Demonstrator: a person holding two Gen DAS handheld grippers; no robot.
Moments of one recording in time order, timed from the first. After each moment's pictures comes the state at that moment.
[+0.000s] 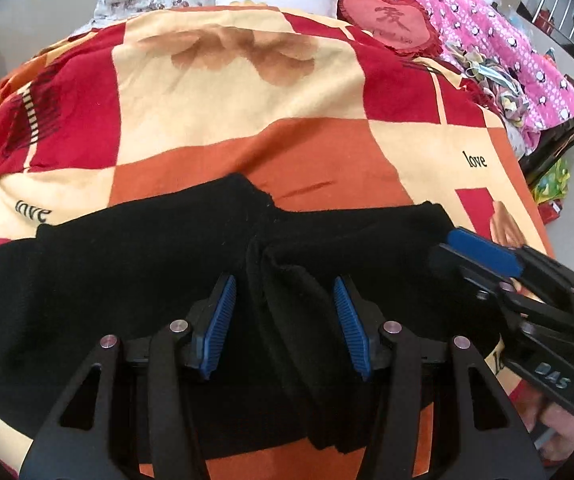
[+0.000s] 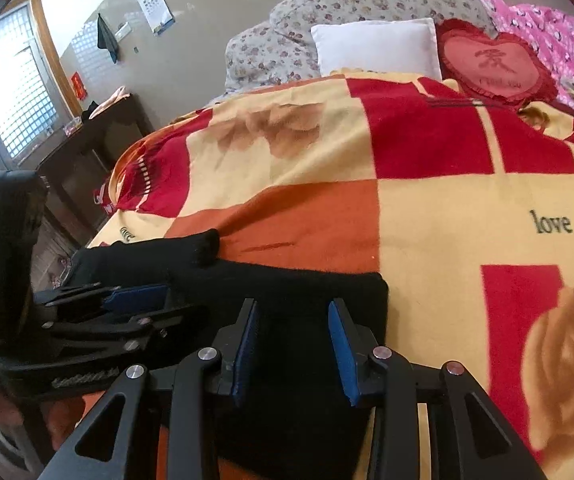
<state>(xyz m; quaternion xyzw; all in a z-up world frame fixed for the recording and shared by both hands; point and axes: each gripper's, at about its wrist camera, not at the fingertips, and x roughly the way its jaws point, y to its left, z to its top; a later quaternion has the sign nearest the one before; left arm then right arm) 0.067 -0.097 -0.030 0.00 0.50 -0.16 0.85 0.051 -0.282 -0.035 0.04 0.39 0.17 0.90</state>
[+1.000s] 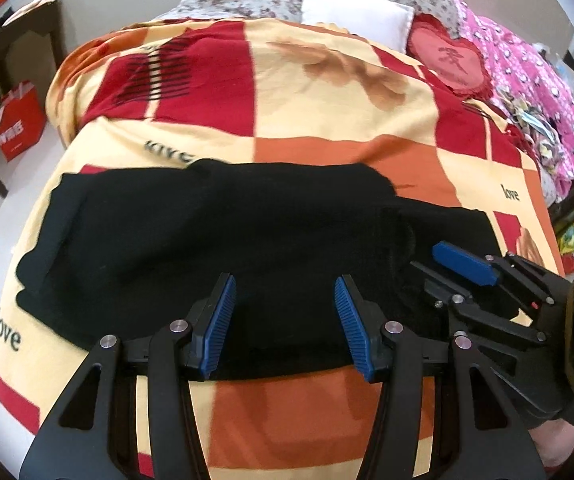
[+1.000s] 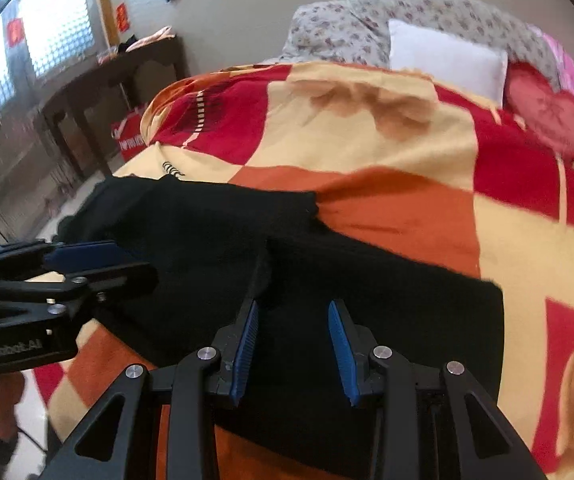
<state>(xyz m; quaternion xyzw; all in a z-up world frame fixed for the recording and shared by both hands) 0.017 -0.006 -0.010 -0.05 0.48 -0.06 0.87 0.041 -0.176 -0.046 -0.08 0.40 0.22 0.88</state>
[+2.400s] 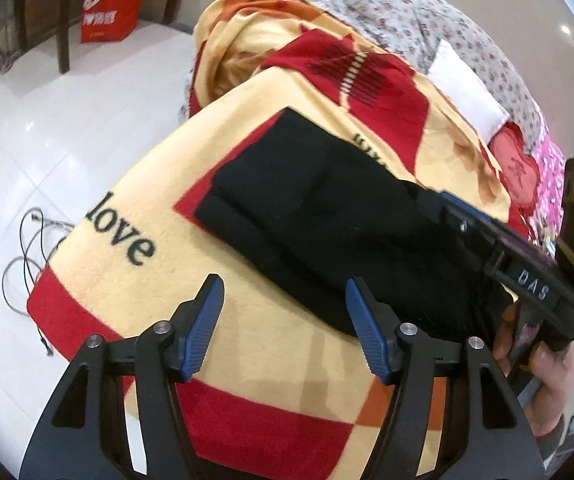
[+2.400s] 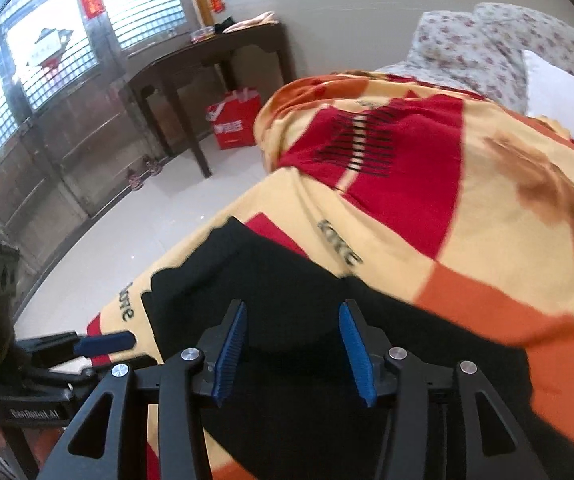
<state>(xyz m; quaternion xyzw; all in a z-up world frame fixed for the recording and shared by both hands) -0.038 0.153 -0.028 -0.26 0.47 0.05 0.84 0.092 -0.015 -0.024 -0.11 0.40 0.39 0.82</state>
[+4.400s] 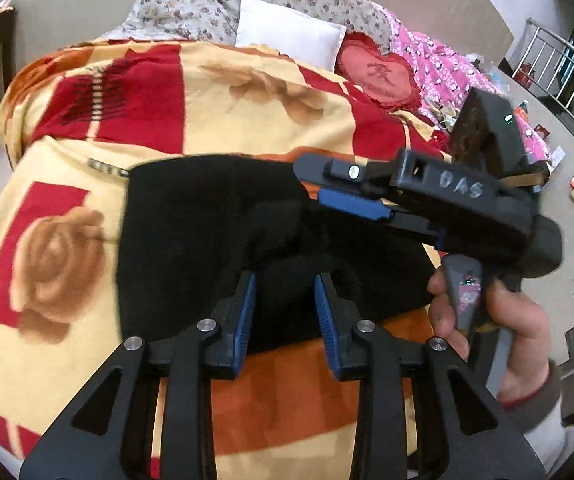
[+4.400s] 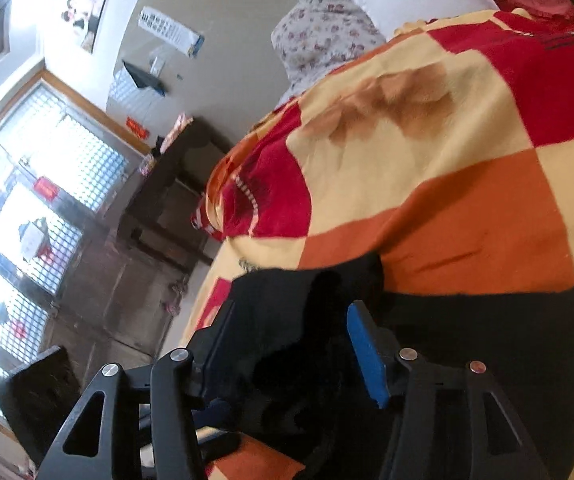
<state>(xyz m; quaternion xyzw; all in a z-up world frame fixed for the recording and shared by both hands) -0.018 -0.002 0.014 -0.08 0.43 -0.19 0.88 0.102 -0.205 -0.029 0.21 0.42 0.33 0.82</state>
